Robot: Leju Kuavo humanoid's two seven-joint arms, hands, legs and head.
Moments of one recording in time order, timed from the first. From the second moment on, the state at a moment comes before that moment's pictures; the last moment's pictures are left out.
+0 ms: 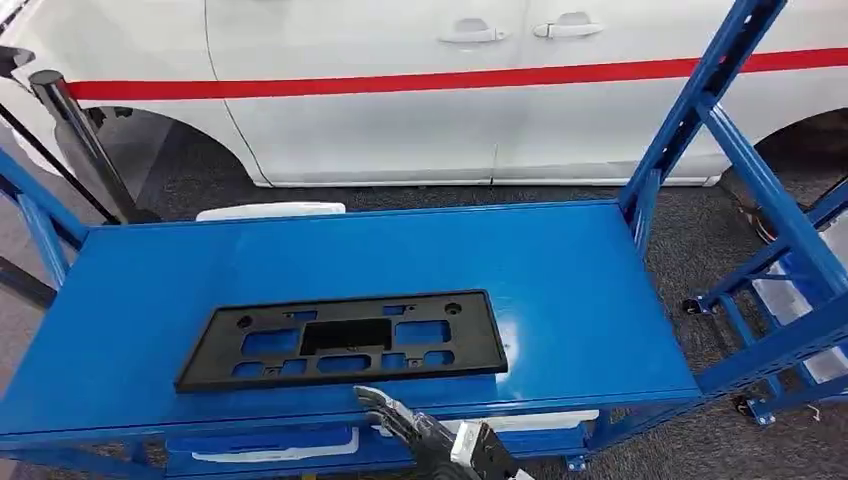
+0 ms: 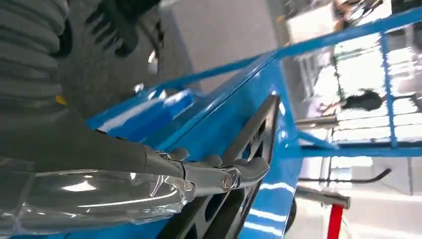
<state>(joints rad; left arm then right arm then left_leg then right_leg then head) -0.07 -0.19 1.10 -0.23 -0.69 0.01 -0.10 -0.03 -0.05 0.74 -1.50 -0.08 0.32 -0.47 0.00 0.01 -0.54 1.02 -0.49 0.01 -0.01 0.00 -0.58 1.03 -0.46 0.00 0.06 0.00</state>
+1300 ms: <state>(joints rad) -0.08 -0.17 1.12 -0.23 -0.73 -0.01 -0.09 -0.18 -0.07 0.85 -1.55 0.47 -0.09 -0.38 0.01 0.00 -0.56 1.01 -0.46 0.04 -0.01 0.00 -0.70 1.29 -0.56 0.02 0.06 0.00</state>
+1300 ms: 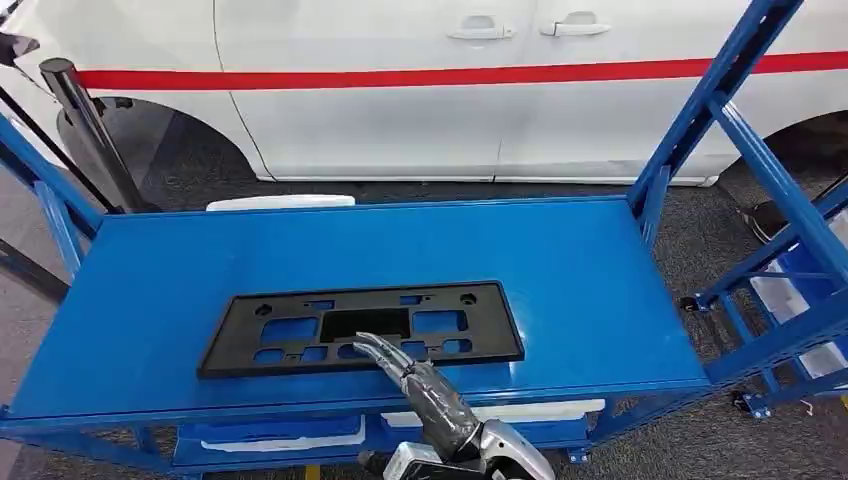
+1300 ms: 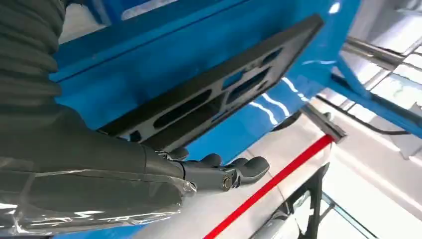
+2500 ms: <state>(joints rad) -0.09 -0.16 1.13 -0.23 -0.73 -0.01 -0.10 -0.44 -0.16 1.04 -1.32 0.93 -0.17 -0.06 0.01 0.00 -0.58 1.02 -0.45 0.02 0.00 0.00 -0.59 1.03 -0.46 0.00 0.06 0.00</state>
